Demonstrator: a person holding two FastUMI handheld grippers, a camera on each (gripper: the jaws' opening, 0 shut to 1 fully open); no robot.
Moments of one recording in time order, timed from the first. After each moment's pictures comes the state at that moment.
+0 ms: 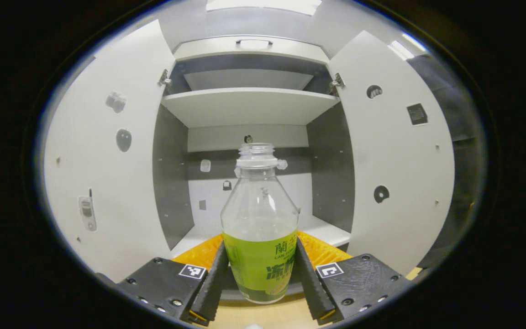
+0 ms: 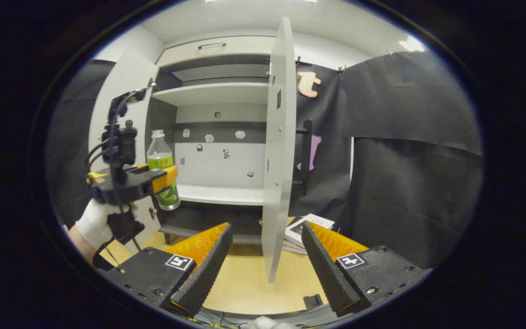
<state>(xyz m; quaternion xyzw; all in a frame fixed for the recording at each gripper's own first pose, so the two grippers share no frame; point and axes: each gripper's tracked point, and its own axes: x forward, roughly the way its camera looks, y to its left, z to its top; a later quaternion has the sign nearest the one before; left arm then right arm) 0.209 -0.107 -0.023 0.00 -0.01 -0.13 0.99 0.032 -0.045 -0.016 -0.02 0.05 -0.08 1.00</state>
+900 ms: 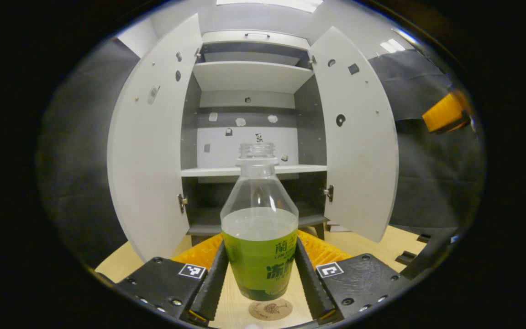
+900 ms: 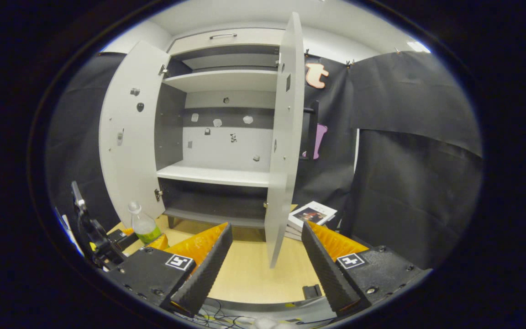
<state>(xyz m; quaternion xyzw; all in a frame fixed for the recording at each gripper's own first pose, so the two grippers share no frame) 0.080 -0.097 -0.219 -0.01 0.04 -0.15 0.99 0.009 -0.043 -0.057 -0.04 0.10 -0.07 0.99</state>
